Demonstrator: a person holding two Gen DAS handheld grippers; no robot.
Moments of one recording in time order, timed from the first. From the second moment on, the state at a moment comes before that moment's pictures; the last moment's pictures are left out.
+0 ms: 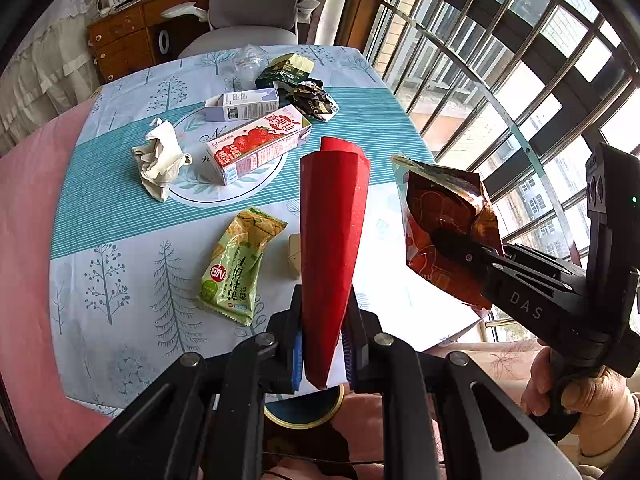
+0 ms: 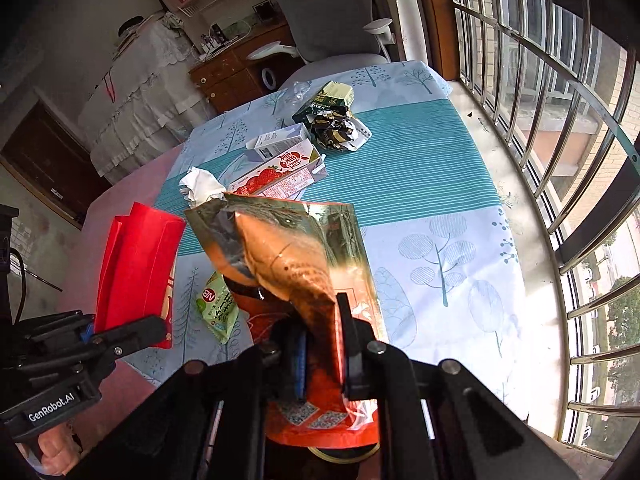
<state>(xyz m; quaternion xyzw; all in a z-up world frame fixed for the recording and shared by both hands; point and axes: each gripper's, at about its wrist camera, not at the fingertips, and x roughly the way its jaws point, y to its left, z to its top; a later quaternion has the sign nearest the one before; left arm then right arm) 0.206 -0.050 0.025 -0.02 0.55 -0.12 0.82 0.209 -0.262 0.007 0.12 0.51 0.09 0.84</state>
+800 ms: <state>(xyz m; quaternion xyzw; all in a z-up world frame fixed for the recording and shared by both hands) -0.009 0.021 -0.040 0.01 0.59 -0.13 0.80 -0.013 -0.158 -0.051 0.14 0.57 0.06 0.81</state>
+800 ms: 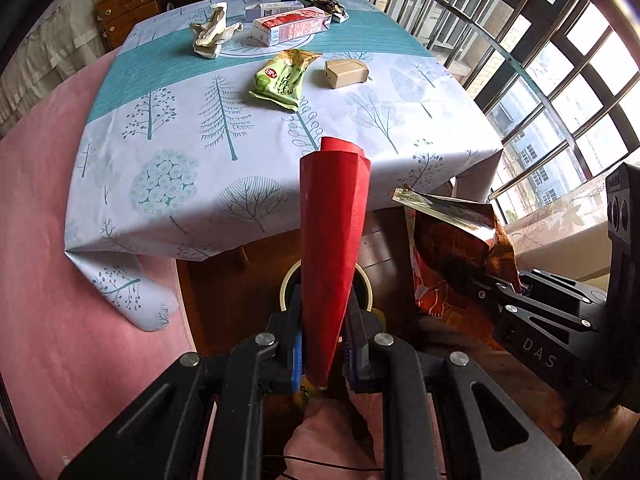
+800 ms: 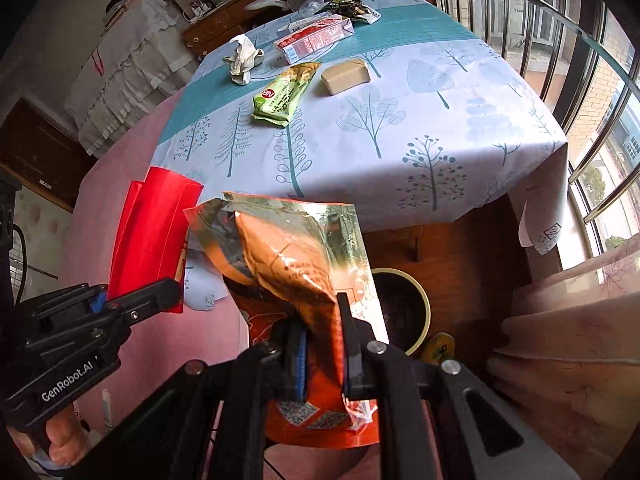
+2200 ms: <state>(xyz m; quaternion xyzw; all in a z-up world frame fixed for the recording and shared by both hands) 0.019 -0.034 -0.458 -0.02 0.70 -0.08 0.71 0.001 -0.219 -0.456 0.21 0.67 0.01 0.71</state>
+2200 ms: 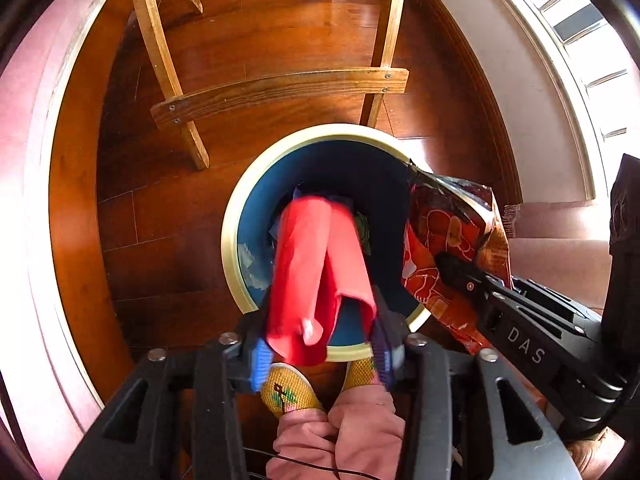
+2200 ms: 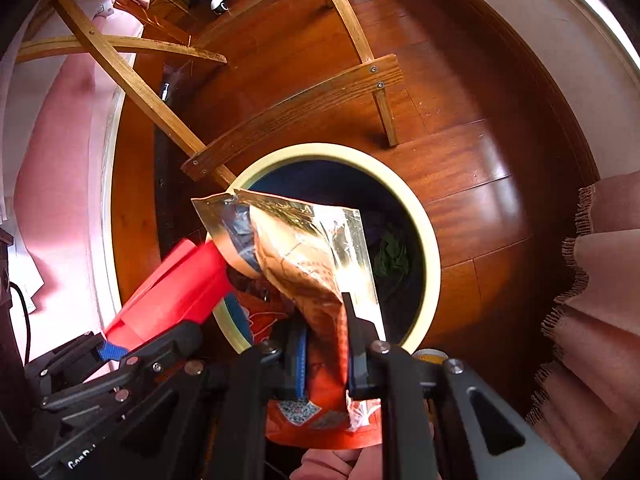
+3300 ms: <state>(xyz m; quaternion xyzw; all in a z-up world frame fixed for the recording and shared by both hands) 0.012 0.007 -0.263 -0.02 0.65 -0.04 0.76 -0.001 -0.199 -0.281 0.18 0.67 0.04 0.72</state>
